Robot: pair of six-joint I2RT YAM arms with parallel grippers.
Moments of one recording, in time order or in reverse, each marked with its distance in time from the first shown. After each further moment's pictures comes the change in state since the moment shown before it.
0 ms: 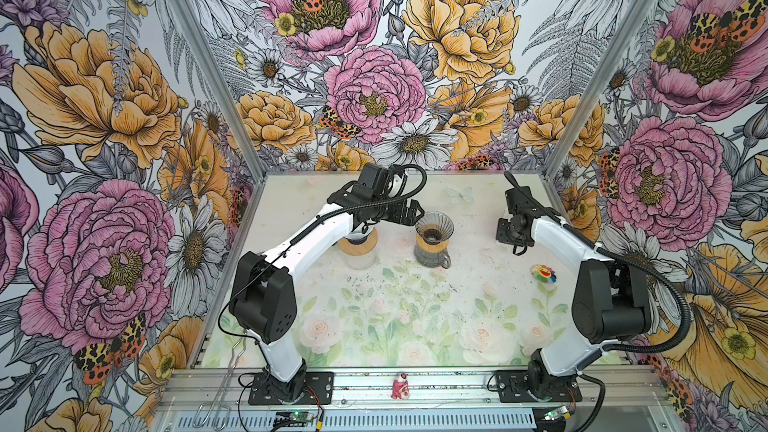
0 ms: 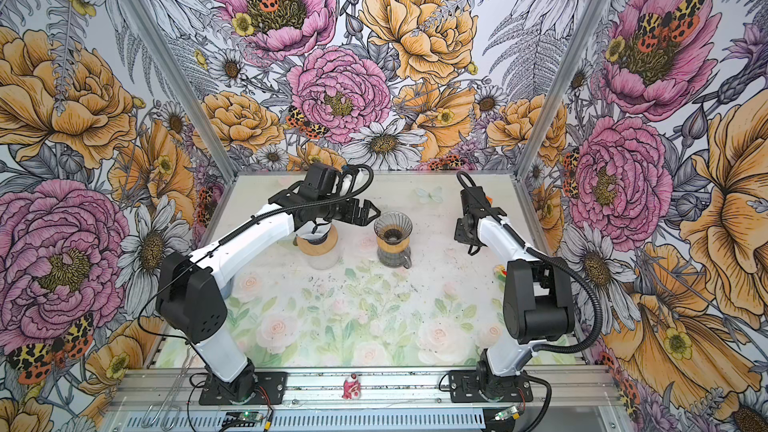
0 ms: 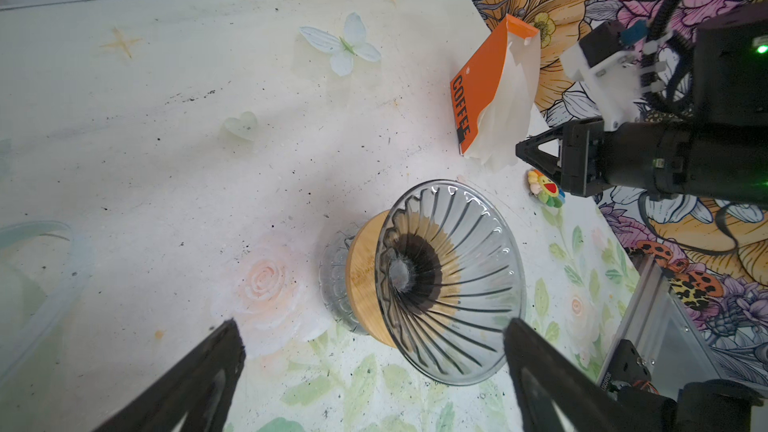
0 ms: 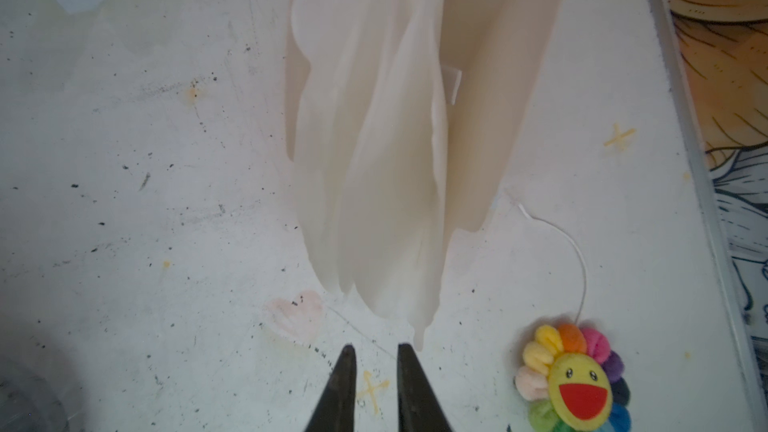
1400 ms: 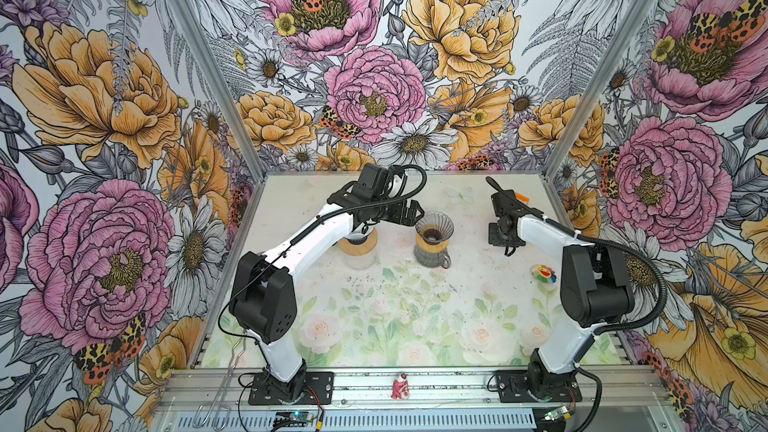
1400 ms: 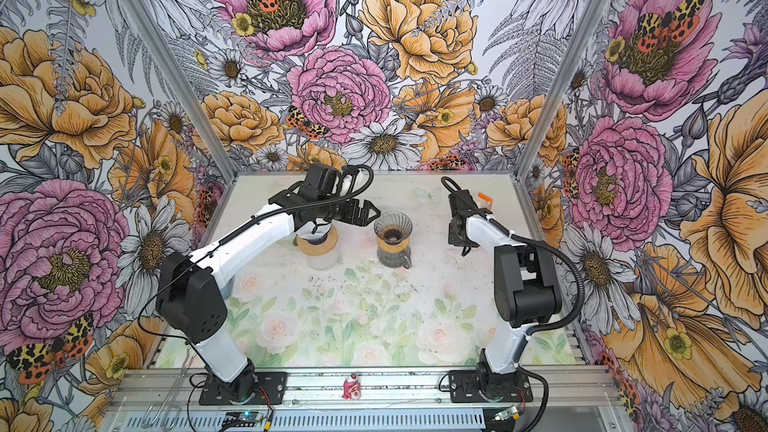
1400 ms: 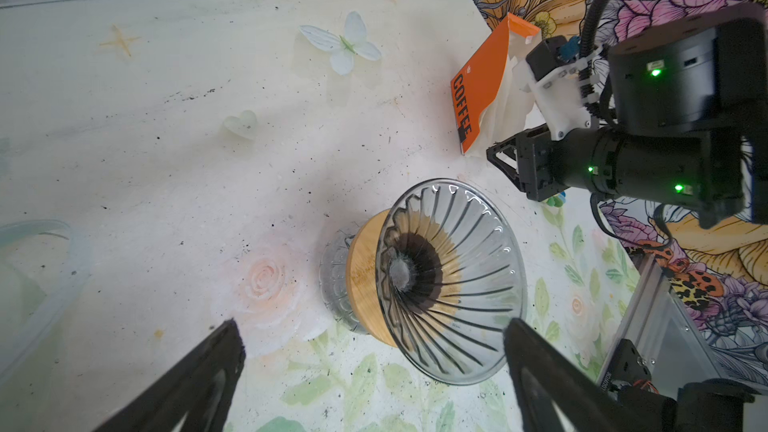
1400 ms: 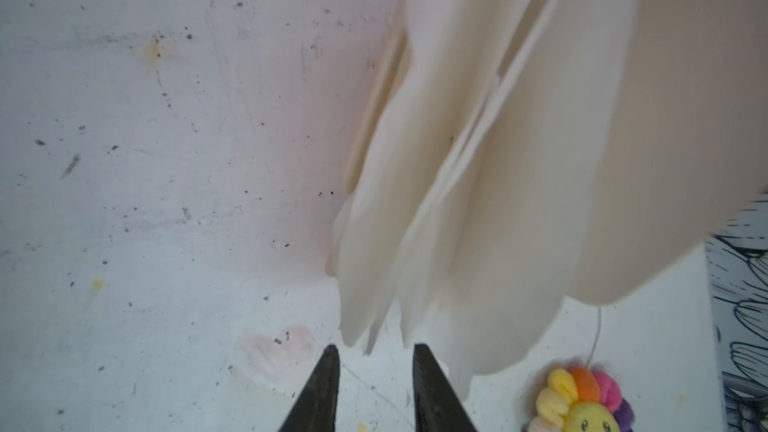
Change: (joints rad) left arm 0.000 0.000 -0.003 0.001 0.000 0.000; right arm 0.044 0.116 0.012 0.054 0.098 -0.066
